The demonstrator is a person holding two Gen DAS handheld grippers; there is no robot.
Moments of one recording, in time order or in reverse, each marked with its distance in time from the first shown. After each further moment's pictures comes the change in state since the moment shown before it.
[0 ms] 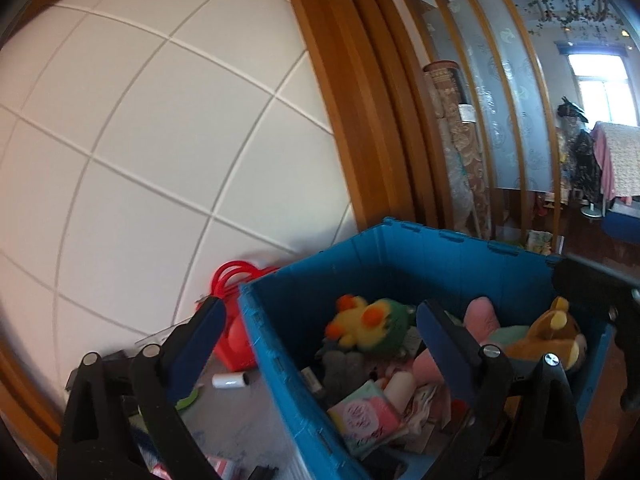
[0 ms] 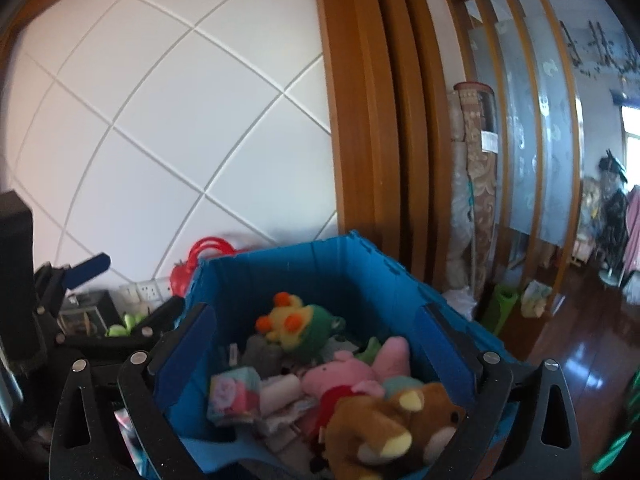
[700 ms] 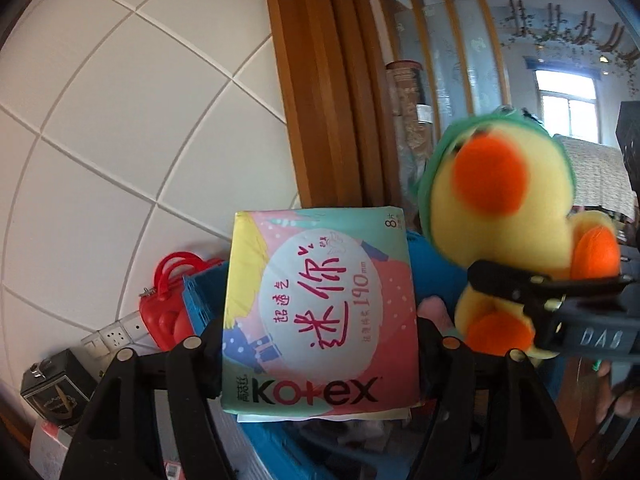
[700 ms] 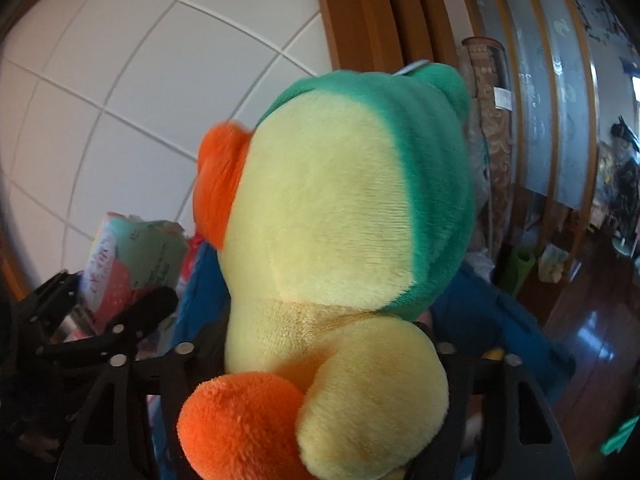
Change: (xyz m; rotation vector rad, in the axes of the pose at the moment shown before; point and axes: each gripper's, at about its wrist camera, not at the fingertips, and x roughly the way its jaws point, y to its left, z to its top) left arm 0.035 0.012 0.012 -0.030 0.049 -0.229; right arm 0.039 -0.011 0.004 0.057 0.152 0.042
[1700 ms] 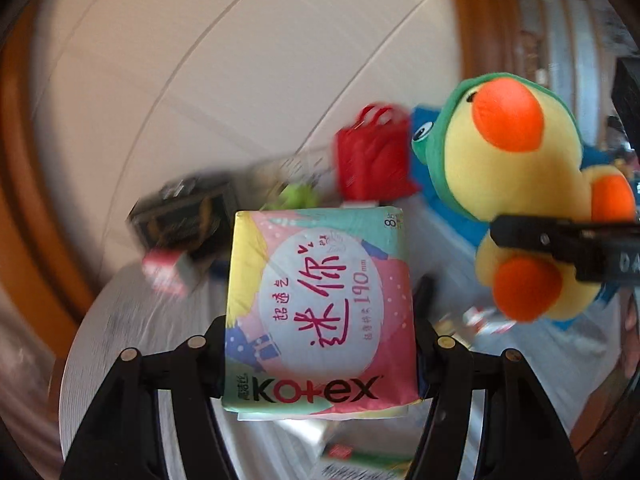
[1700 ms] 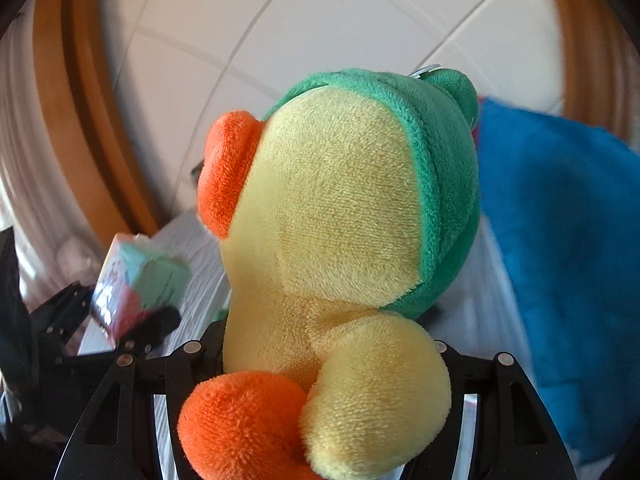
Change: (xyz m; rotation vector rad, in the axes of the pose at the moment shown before) left arm -0.193 0.281 -0.287 -0.192 0.189 0.249; right arm 0.039 0.364 -0.191 -0.213 0.227 0.356
